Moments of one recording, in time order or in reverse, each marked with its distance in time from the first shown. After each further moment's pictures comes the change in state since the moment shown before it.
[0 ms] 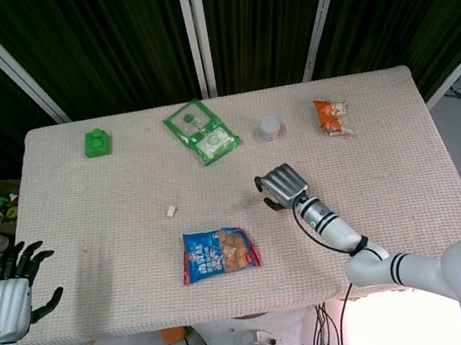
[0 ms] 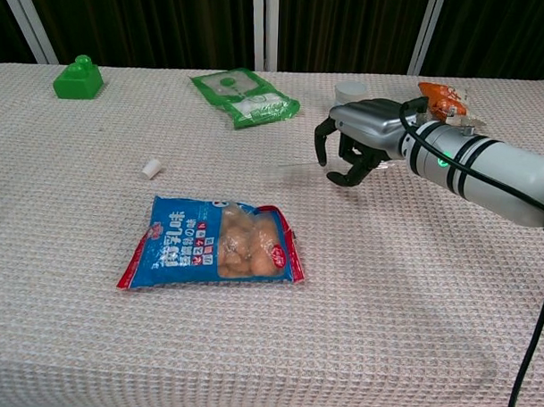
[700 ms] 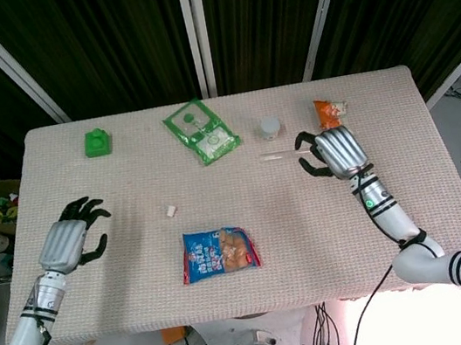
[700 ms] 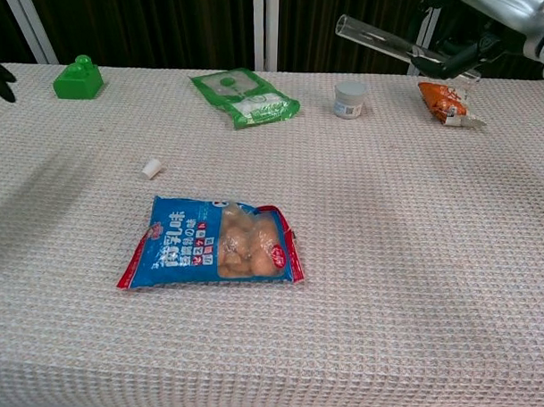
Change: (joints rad) left arm -0.350 -0.068 -0.137 0.064 -0.161 -0.484 -0.062; right arm -0.169 0.305 0.059 -0.240 -0.104 0.285 0.265
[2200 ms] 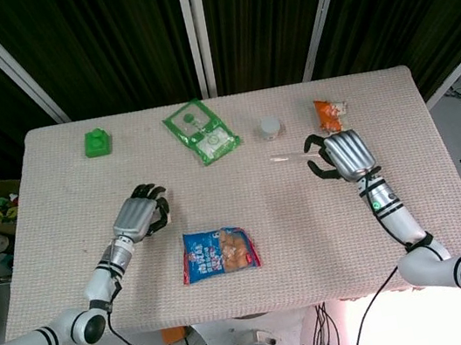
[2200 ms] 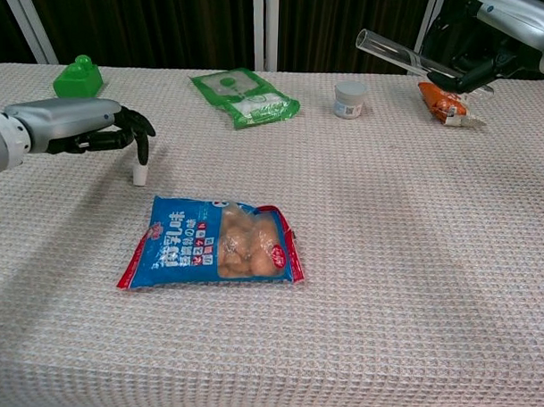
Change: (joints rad) left arm -0.271 -0.296 0.004 0.207 -0.245 -0.194 0.242; right arm -0.023 -0.019 -0.012 0.037 -0.002 -0.019 0.030
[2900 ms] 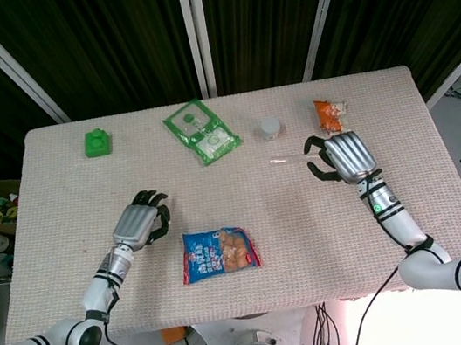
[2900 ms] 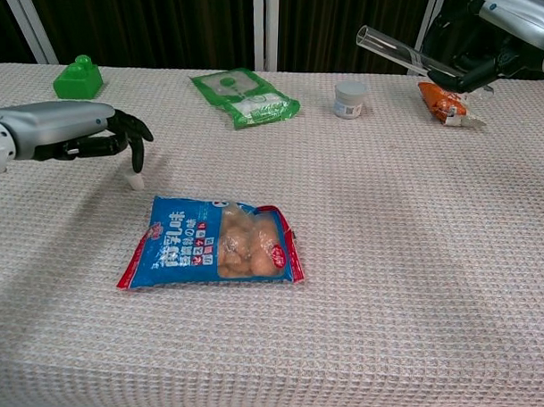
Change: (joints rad) left arm 0.016 0.032 0.029 -0.082 0.009 0.036 0.014; right arm -0.013 0.006 -0.001 -0.025 -0.005 0.020 -0.017
